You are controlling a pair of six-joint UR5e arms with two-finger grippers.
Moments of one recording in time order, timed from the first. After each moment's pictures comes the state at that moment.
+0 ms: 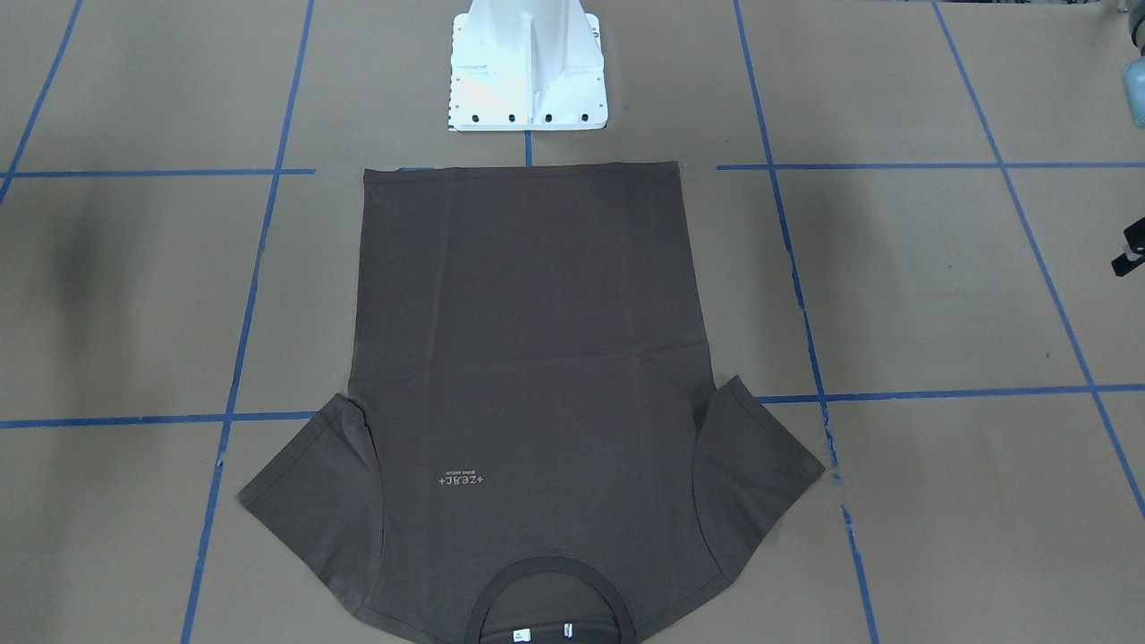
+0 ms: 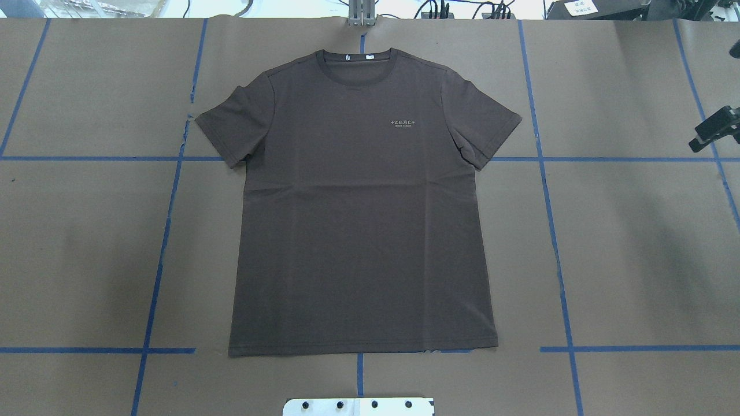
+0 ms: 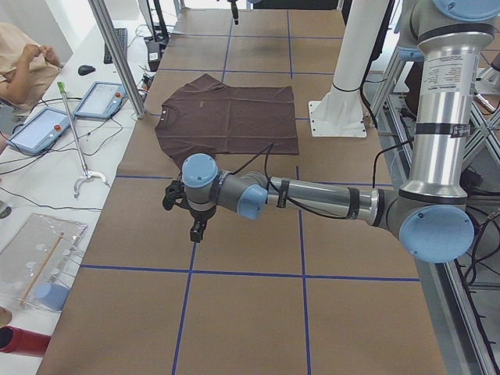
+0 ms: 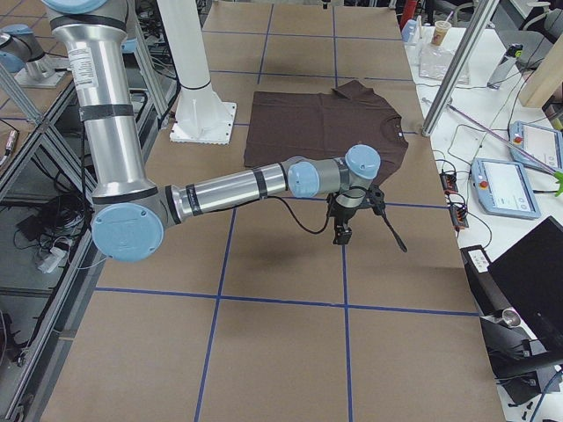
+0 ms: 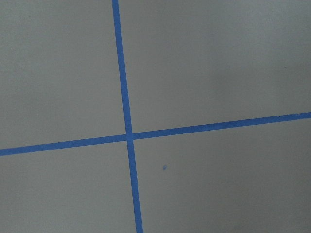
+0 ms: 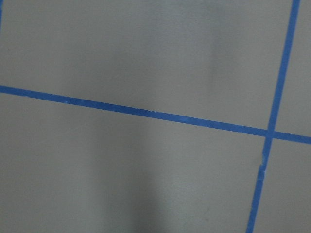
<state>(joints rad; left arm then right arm) -1.42 -1.60 -1.66 -1.84 -2.40 -0.14 1.27 -1.39 1.68 -1.68 2.35 0.14</state>
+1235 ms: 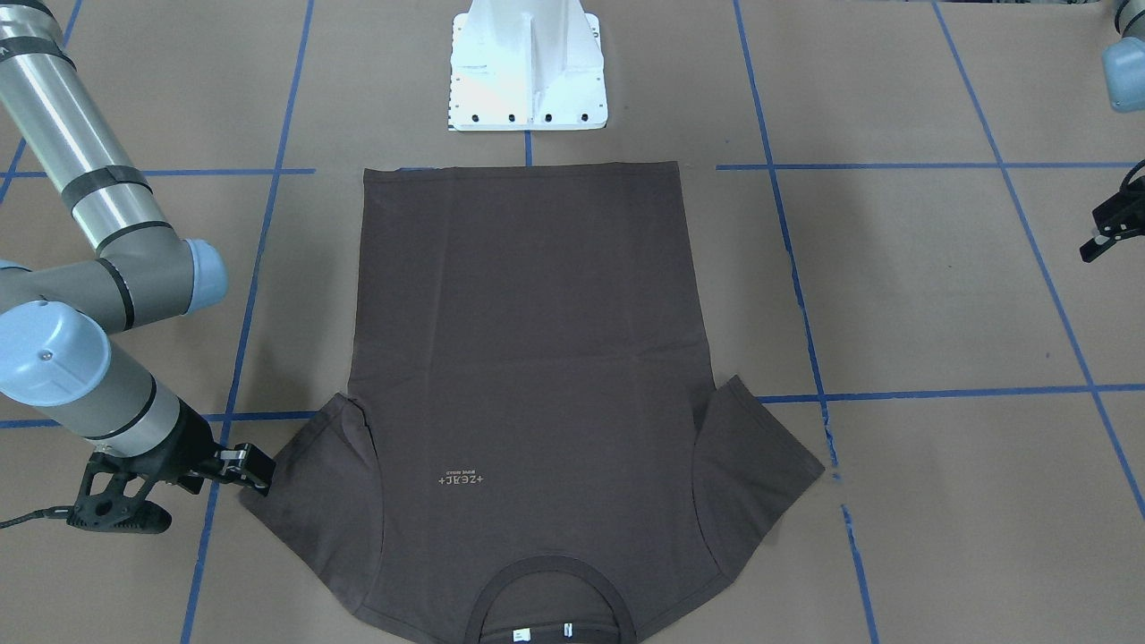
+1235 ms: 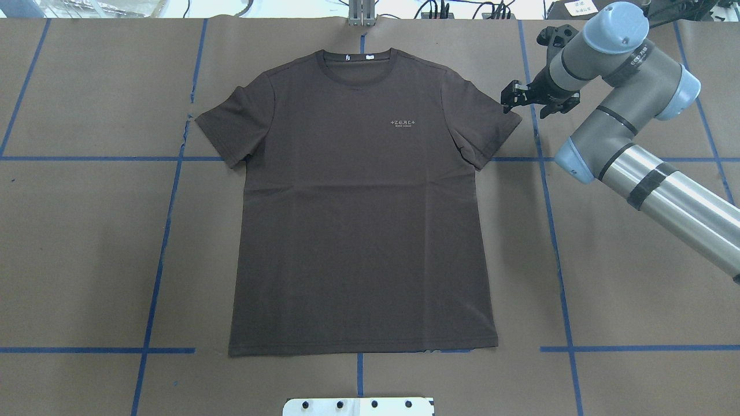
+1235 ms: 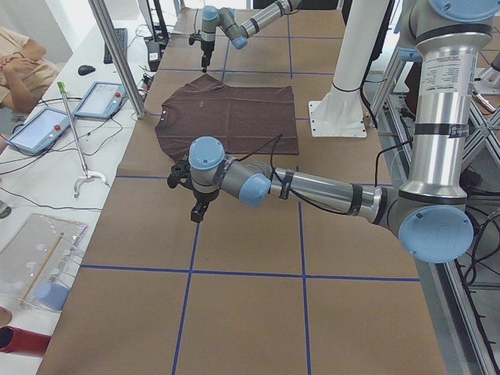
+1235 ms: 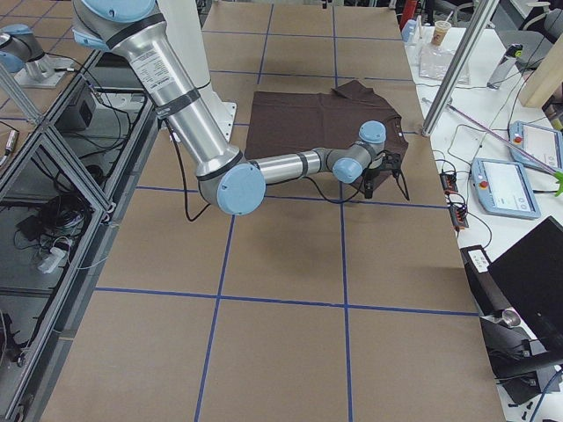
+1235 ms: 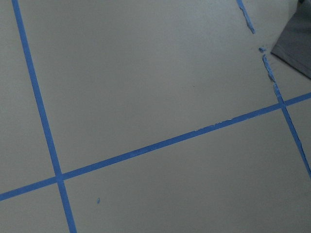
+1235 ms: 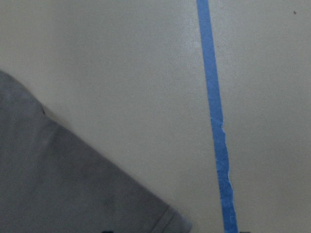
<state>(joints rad) -1.40 -1.59 -1.73 -1.87 -2.42 -0.14 0.96 -0.96 1.10 -0.98 2.08 1.01</state>
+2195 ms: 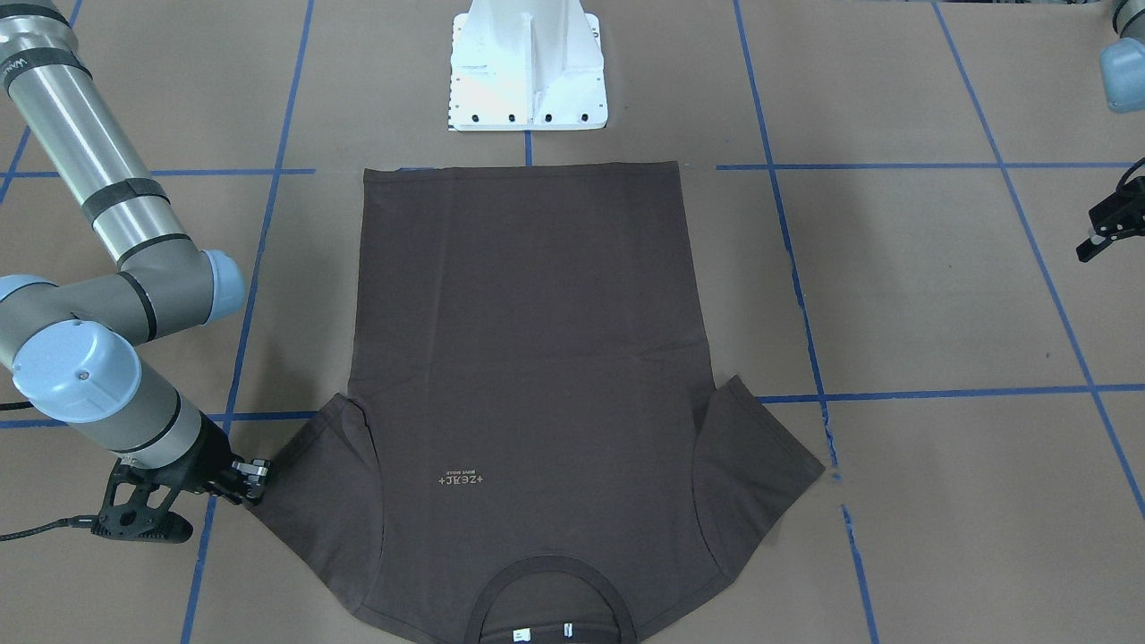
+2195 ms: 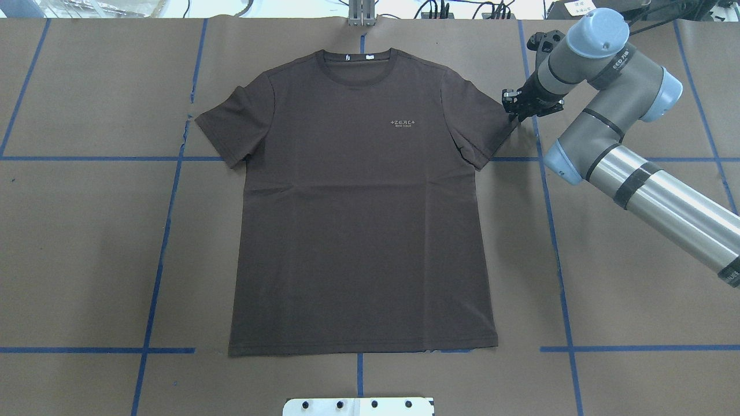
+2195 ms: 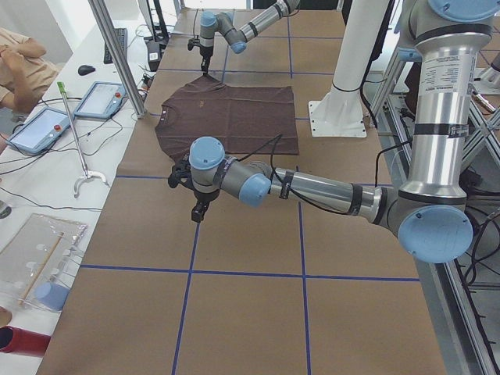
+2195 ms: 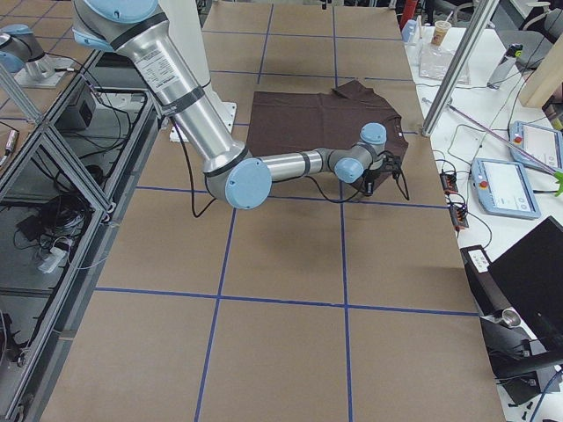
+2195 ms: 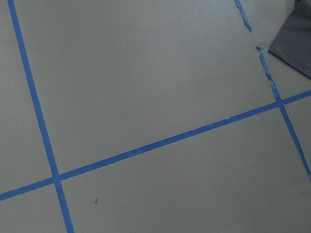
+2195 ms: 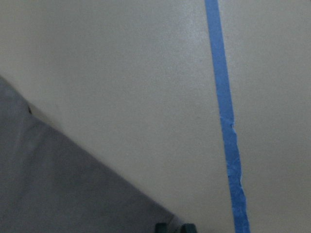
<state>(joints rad) -1.40 -1.59 -1.74 -1.87 -2.42 -0.14 0.94 -0.93 1.04 -0.98 2.07 1.01</state>
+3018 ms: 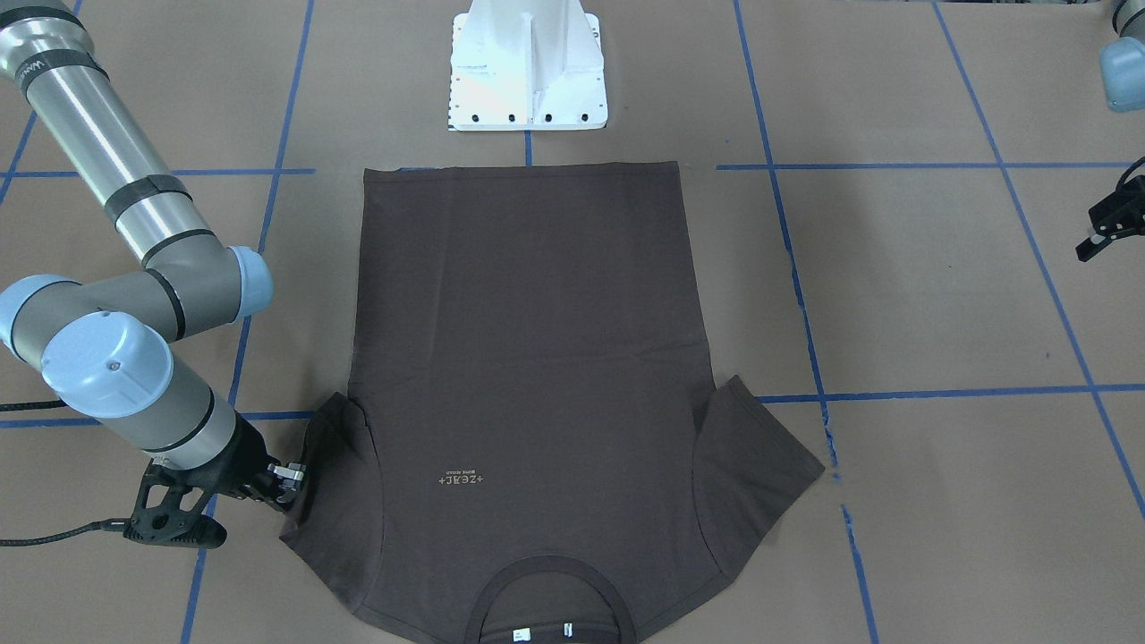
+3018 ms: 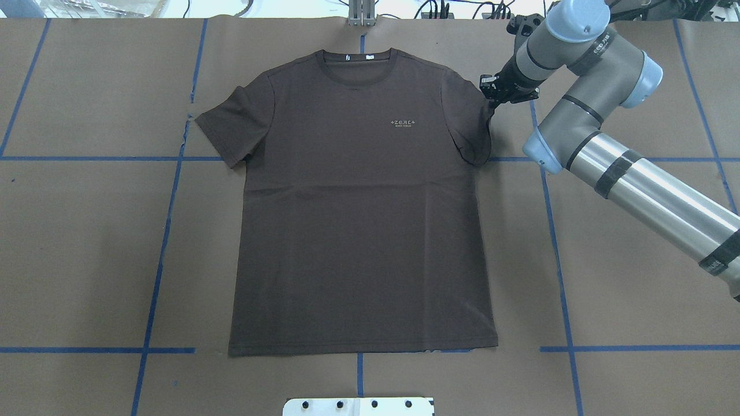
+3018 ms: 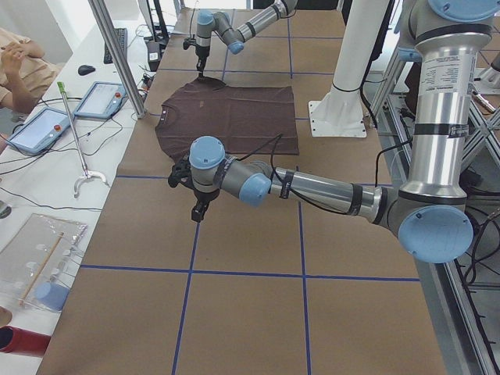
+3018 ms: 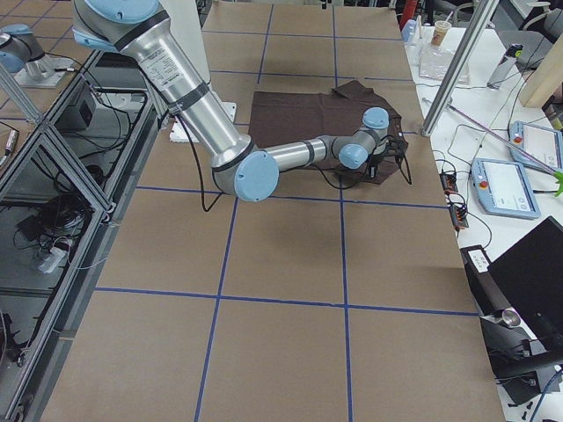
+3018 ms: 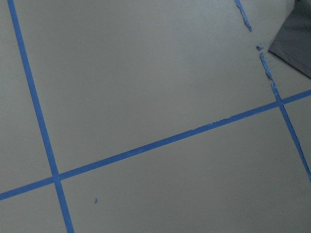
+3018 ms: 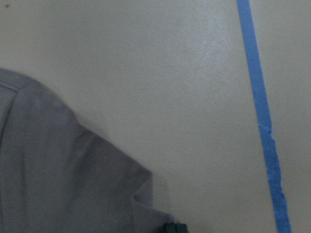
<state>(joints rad) -1.39 -1.58 -1.74 -1.87 -2.42 -0.14 0.92 -0.86 1.06 -0.98 2.07 1.09</state>
